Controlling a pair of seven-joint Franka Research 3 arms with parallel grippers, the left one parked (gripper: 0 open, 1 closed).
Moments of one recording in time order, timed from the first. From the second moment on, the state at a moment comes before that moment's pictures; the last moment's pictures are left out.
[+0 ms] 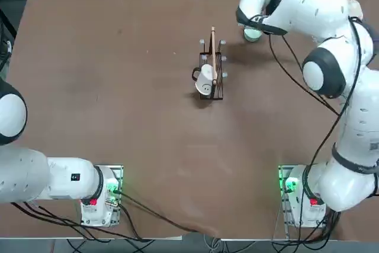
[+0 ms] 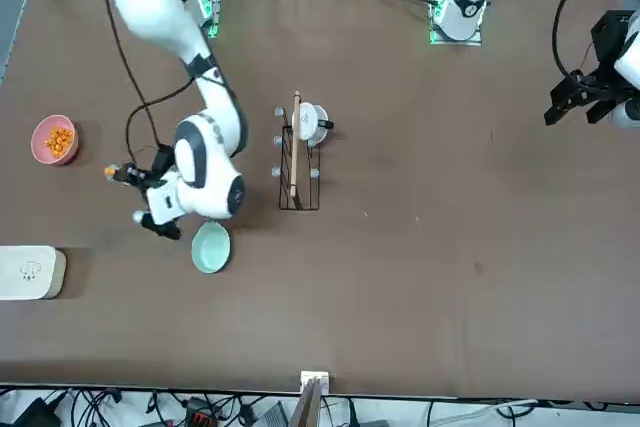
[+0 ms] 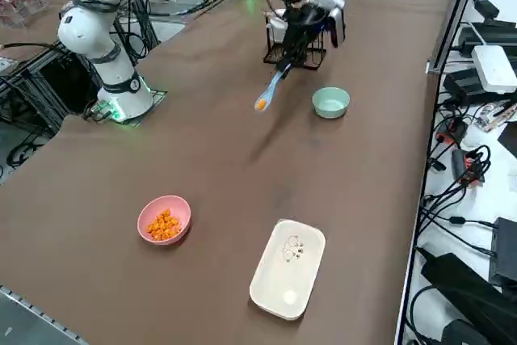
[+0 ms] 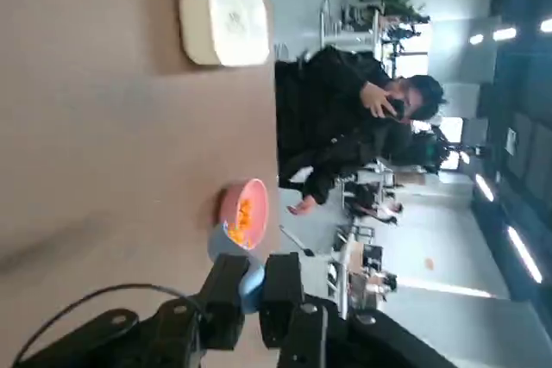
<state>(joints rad) 0.48 0.75 0.04 -1.30 -0.95 1.20 0.76</state>
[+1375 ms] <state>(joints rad) 0.68 0.94 0.02 -0.97 -0.96 1.21 0.77</state>
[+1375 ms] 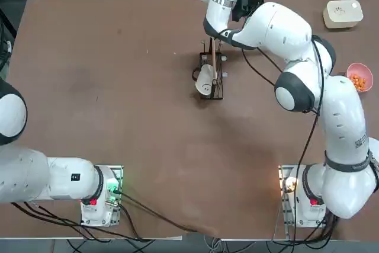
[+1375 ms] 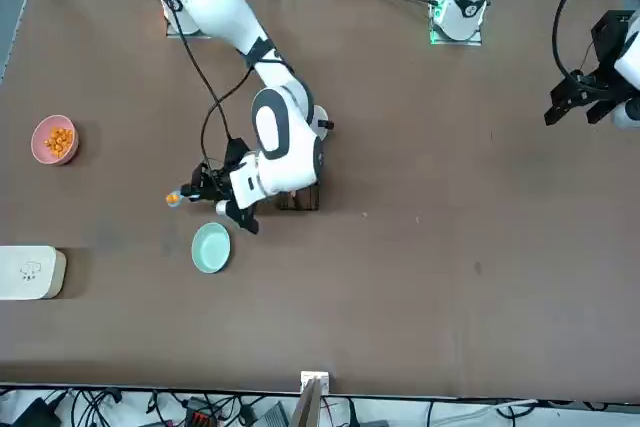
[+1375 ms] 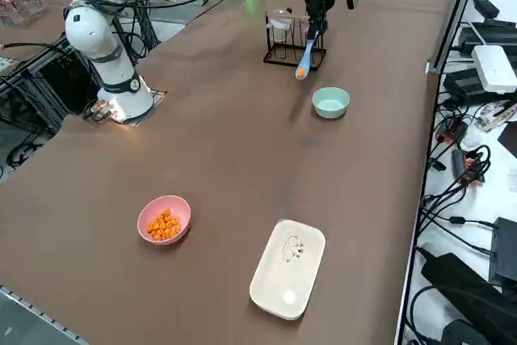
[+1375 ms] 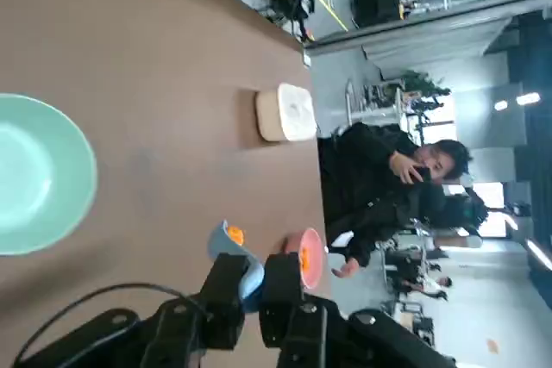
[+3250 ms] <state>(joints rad) 0.61 0.95 0.04 -0.89 -0.72 1.51 1.00</state>
